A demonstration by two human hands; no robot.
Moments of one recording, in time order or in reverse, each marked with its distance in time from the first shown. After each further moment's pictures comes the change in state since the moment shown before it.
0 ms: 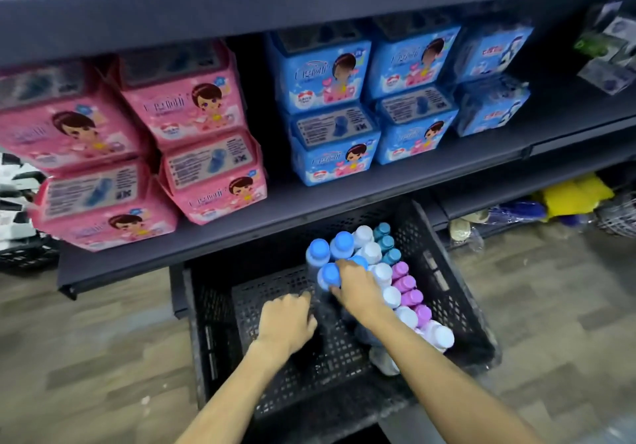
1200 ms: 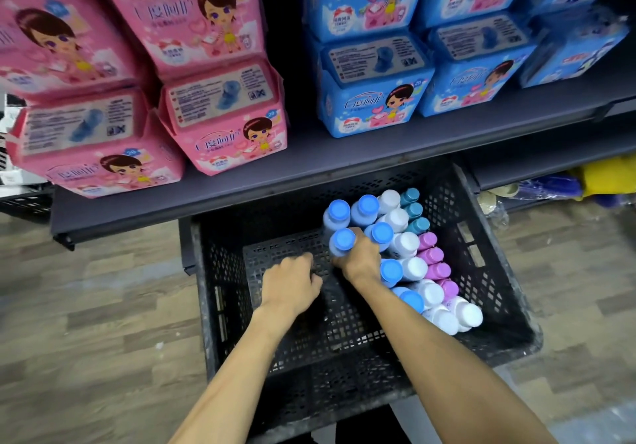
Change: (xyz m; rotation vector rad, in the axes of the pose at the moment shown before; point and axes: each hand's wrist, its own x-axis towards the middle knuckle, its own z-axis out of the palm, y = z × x) left_hand 0.015 -0.028 0.034 -0.239 0.065 -0.190; right_hand 0.038 -0.008 0.070 0.370 0.088 0.293
